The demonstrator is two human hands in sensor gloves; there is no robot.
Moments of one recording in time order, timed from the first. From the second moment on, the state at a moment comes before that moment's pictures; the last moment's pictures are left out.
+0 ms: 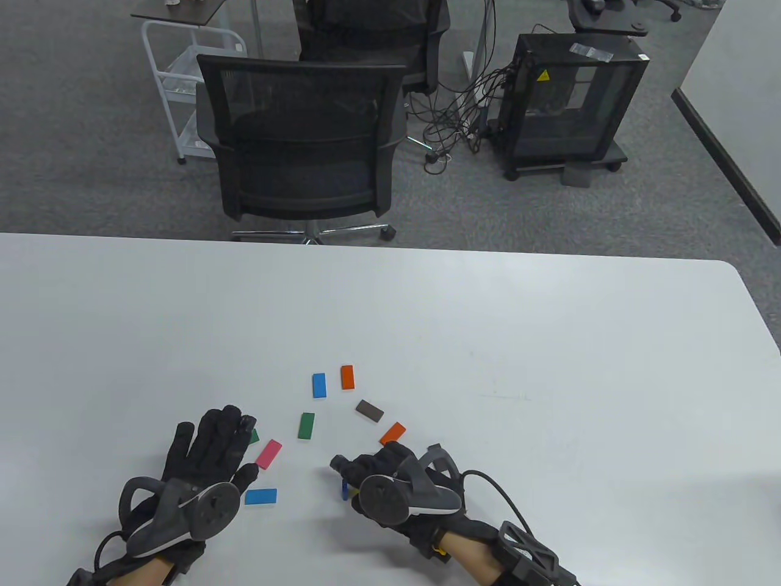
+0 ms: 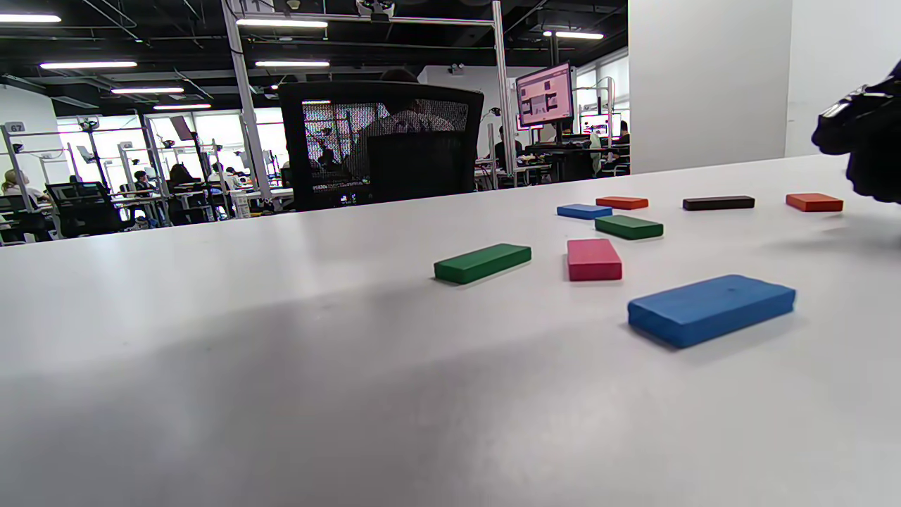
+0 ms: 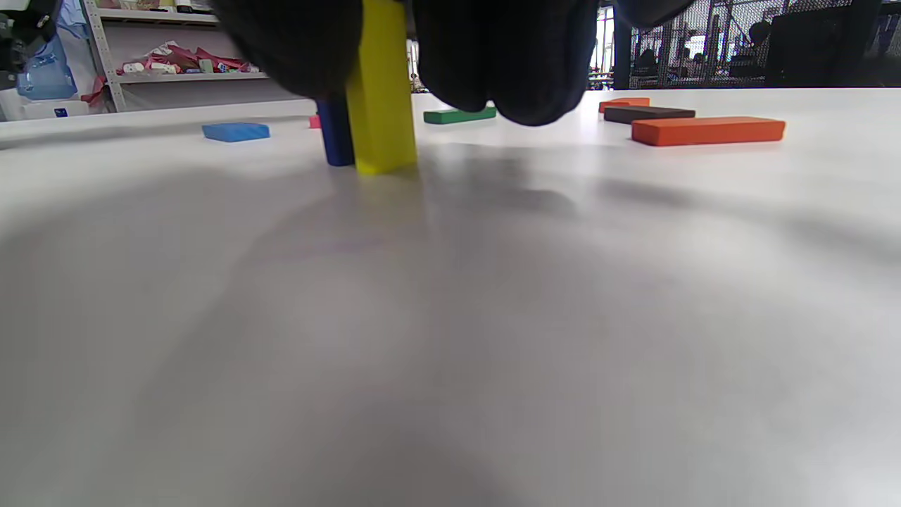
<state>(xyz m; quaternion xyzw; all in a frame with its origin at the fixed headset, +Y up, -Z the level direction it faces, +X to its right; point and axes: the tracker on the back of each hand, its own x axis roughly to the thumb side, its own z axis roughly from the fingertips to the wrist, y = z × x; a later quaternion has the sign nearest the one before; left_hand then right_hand) -0.248 -0.733 -0.218 0.02 -0.14 -0.04 0.99 0.020 -0.750 -0.263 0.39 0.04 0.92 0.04</state>
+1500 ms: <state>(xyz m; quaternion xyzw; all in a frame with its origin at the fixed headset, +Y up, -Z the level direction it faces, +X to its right) -0.247 -0.732 -0.217 0.02 -0.14 -0.04 0.99 0.034 -0.738 -0.270 0.36 0.04 0.93 0.04</state>
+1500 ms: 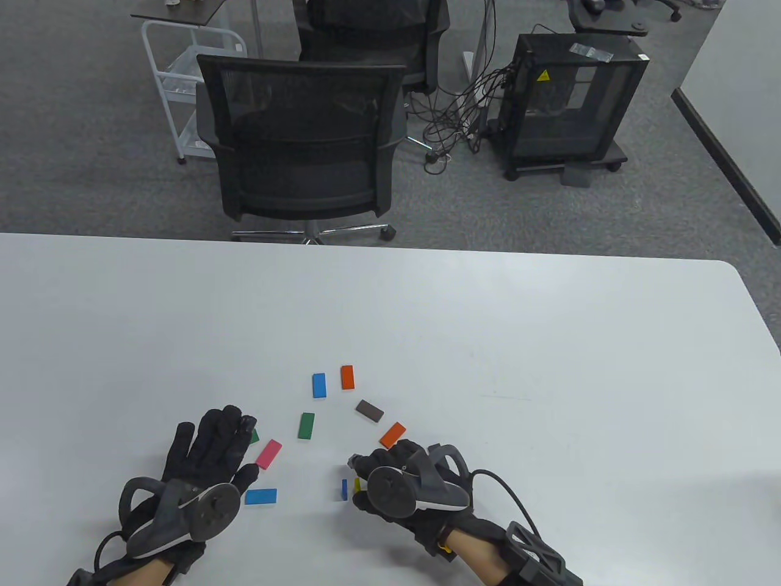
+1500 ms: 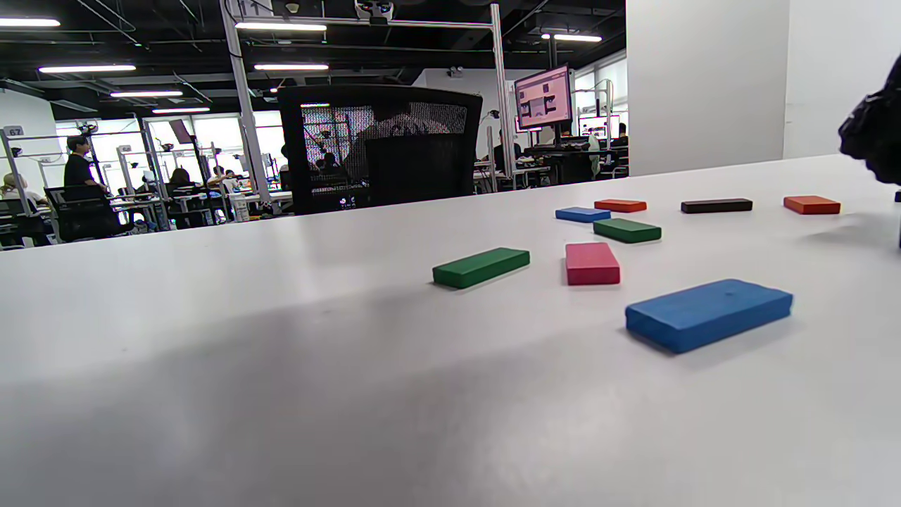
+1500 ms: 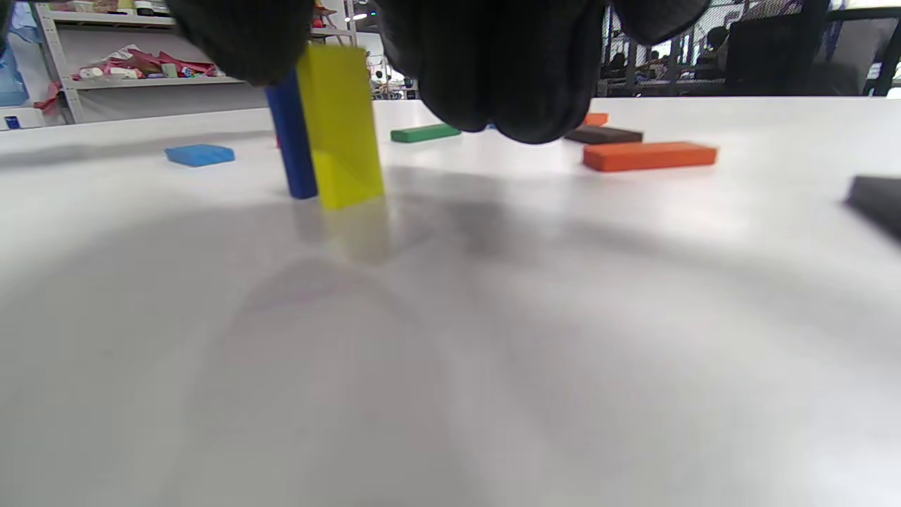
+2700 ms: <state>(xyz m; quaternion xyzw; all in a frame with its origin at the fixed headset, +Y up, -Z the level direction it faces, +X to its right) -0.245 -0.731 -0.217 0.03 -0.14 -0.05 0.99 0.090 -0.764 -0.308 0.20 0.06 0.98 -0.07</state>
